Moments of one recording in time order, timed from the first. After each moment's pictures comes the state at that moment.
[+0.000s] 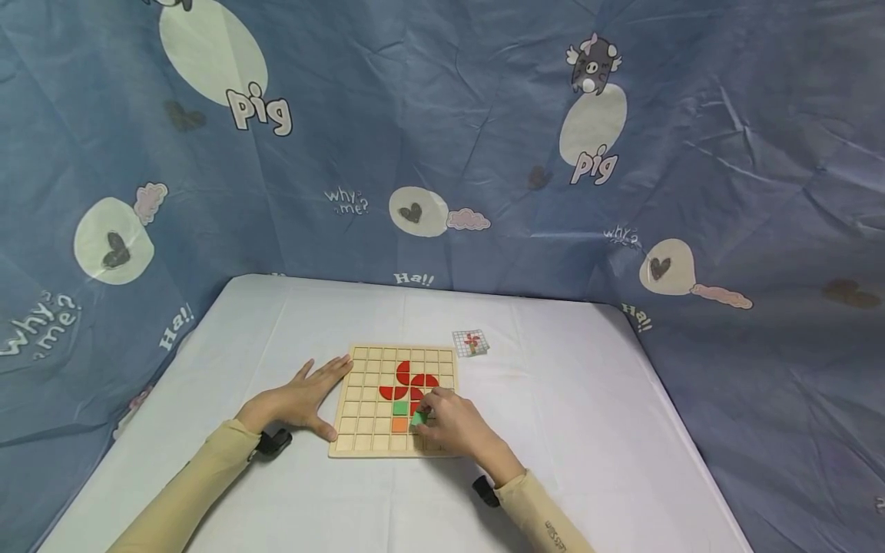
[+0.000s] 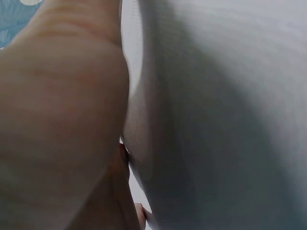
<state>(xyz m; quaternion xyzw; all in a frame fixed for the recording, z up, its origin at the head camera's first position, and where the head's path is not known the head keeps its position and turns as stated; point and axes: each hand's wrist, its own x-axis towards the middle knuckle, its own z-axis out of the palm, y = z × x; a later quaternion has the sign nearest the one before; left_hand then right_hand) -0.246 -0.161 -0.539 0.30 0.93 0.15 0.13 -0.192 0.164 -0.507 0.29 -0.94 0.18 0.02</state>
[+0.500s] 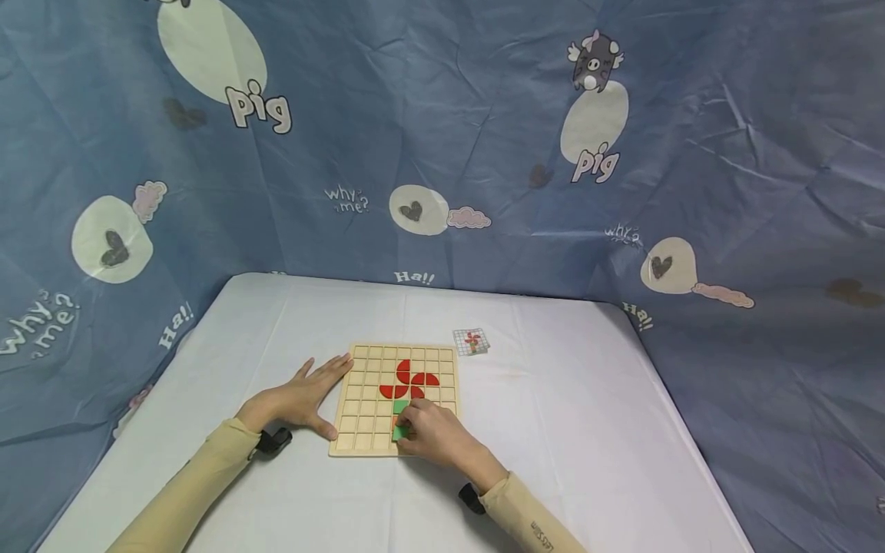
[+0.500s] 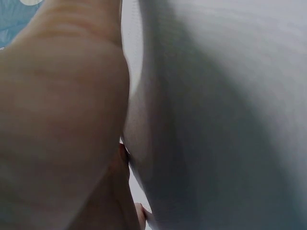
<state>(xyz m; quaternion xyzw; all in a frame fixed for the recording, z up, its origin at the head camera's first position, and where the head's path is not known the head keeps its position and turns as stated) -0.246 -0.160 -0.538 0.30 0.93 0.14 0.13 -0.184 0.138 -0.522 0.34 -0.93 0.16 0.00</state>
